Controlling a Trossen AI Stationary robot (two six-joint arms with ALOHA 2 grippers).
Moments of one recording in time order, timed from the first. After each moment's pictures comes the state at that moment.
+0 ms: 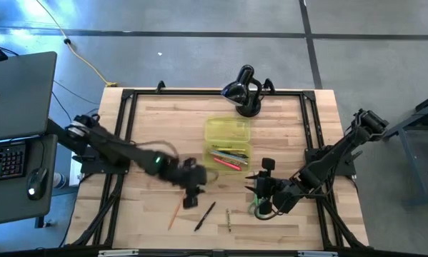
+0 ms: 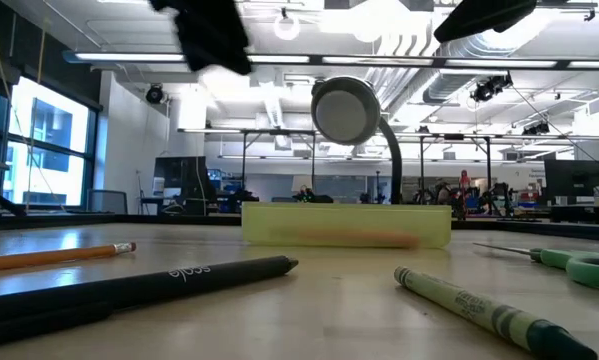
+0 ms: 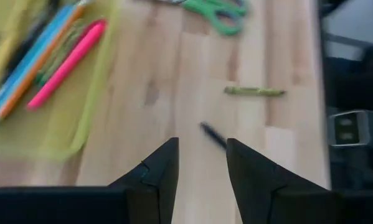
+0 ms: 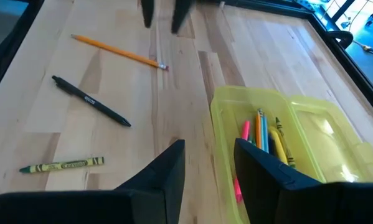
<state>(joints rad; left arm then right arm) -0.39 1.58 1.21 -0.52 -0.14 -0.49 0.67 1.40 0.95 -0.36 0.72 0.40</state>
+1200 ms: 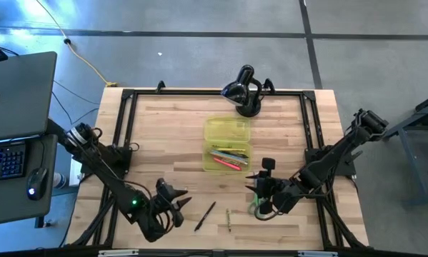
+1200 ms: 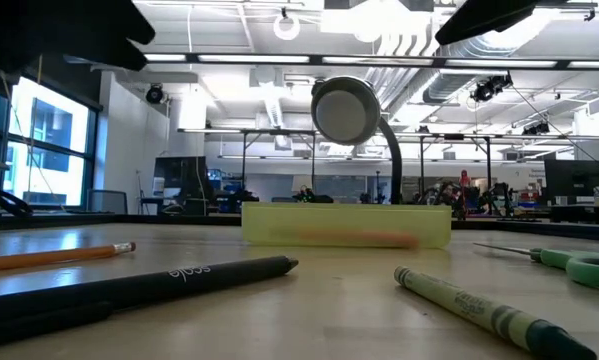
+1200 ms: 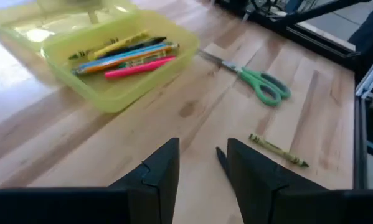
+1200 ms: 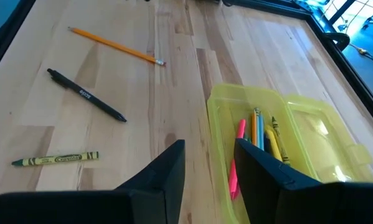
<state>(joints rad) -0.85 1.64 1.03 -0.43 -1.01 -1.29 0.68 1.40 0.95 -0.38 0.73 0.38</state>
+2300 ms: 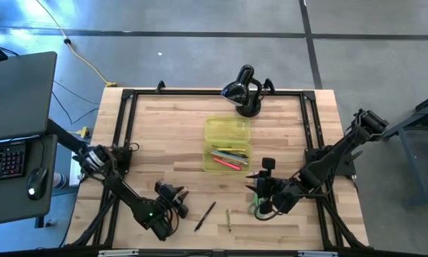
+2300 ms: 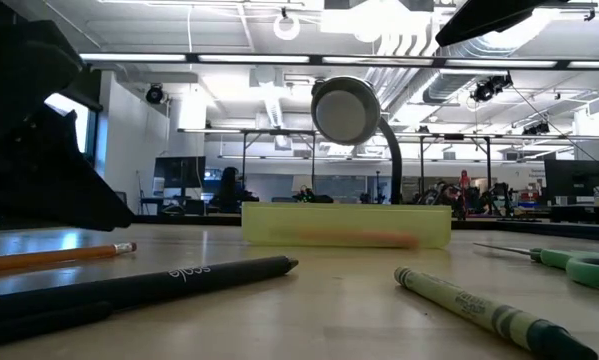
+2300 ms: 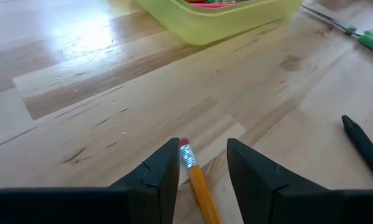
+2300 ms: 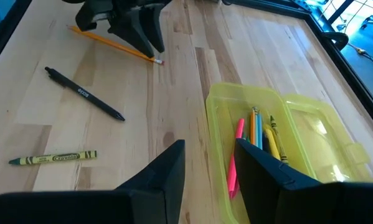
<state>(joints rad) -0.84 1.96 1.00 -0.56 -1.03 -1.79 0.67 1.40 0.95 -0.38 0.73 0.38</state>
